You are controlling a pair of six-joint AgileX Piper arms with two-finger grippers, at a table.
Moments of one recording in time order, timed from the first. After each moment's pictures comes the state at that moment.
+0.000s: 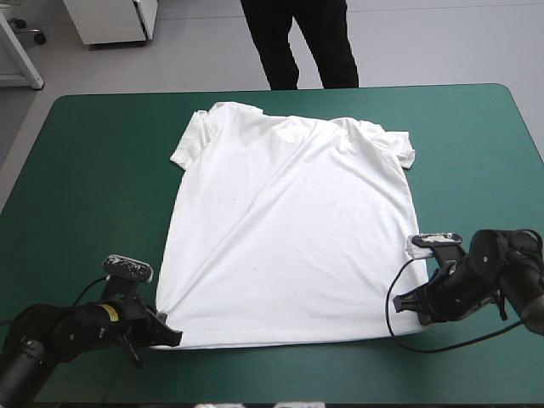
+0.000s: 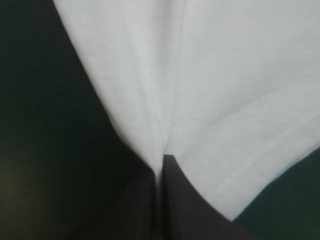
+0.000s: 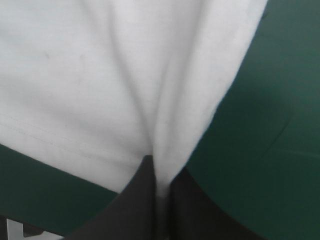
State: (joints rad) left arm -0.31 0.81 -0.53 -0.21 0.88 0.11; right arm 0.14 1.17 -0.77 0.21 1.15 -0.13
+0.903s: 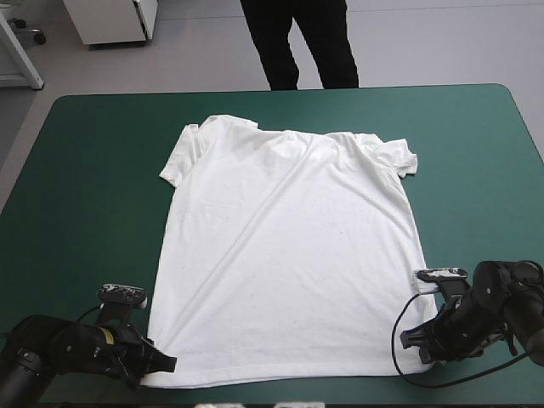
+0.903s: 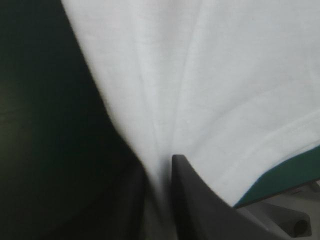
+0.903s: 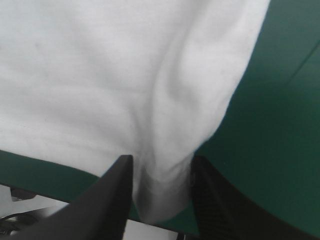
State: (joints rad) left arm -0.31 0.76 -0.49 -0.22 1.10 -0.02; right arm 0.14 1.08 -0.61 0.20 1.20 -0.10
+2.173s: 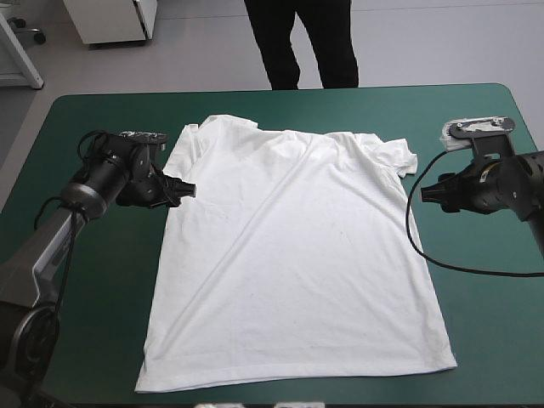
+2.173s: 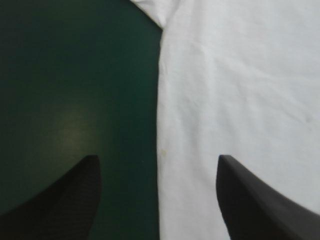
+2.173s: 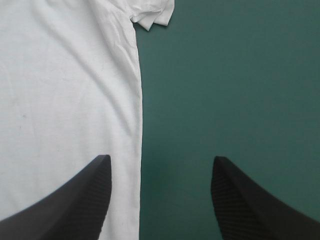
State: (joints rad) left arm -0.24 1.63 -1.38 0.15 1.04 -0.24; right arm 0.14 1.24 -1.33 -0.10 1.12 0.06
